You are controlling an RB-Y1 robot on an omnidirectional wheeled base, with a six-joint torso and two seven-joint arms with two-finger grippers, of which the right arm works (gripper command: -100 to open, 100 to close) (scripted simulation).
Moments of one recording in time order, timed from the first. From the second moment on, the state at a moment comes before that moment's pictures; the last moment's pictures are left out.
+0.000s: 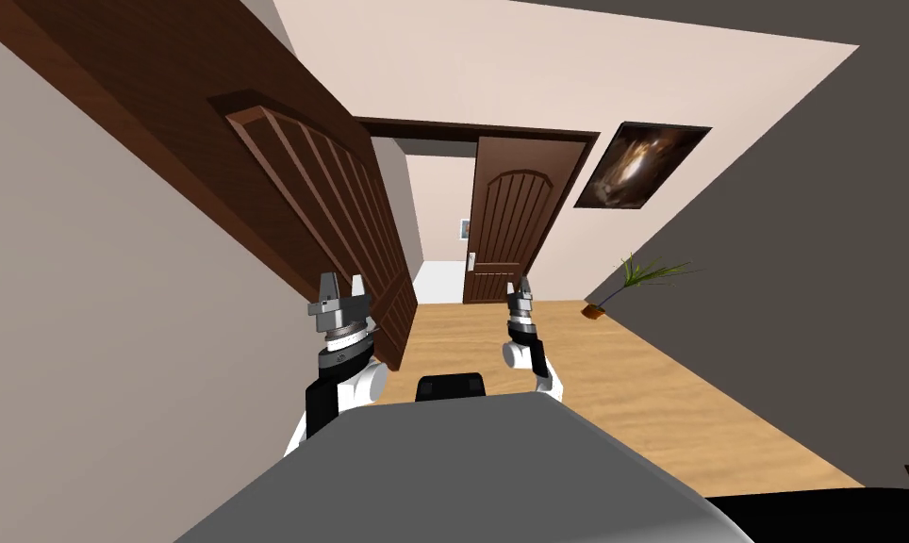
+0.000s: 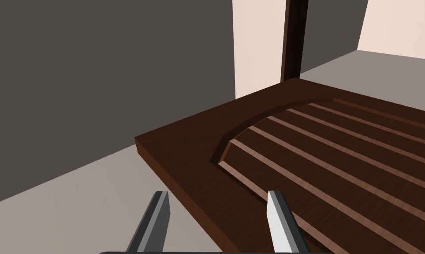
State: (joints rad) arm 0.30 -0.08 0.02 -1.93 -0.24 -0.61 0.19
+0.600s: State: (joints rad) arm 0.20 -0.12 0.01 -1.77 -0.31 -0.58 0.22
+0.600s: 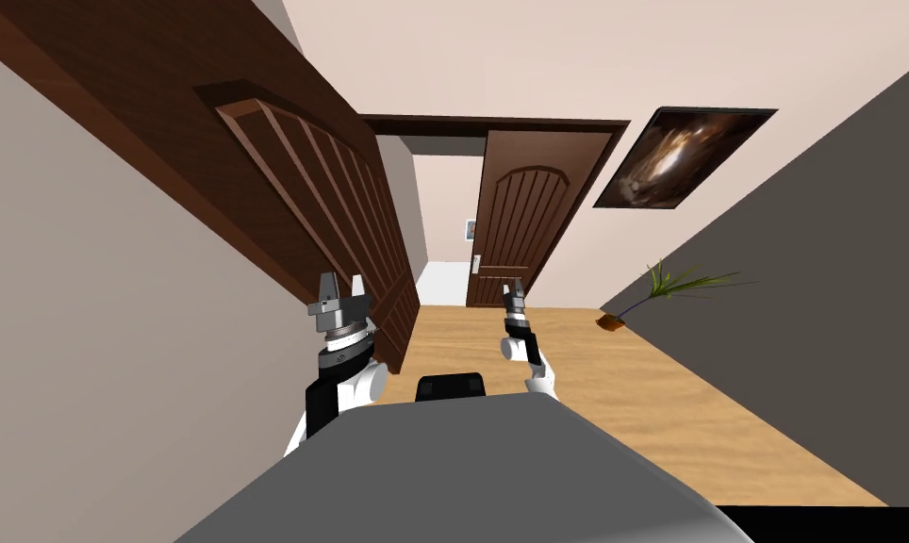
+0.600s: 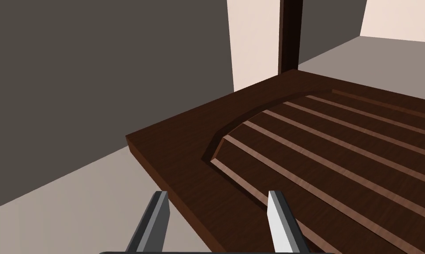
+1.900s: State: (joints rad) arm 0.05 -0.18 0.00 -1.46 -0.43 -0.56 0.26
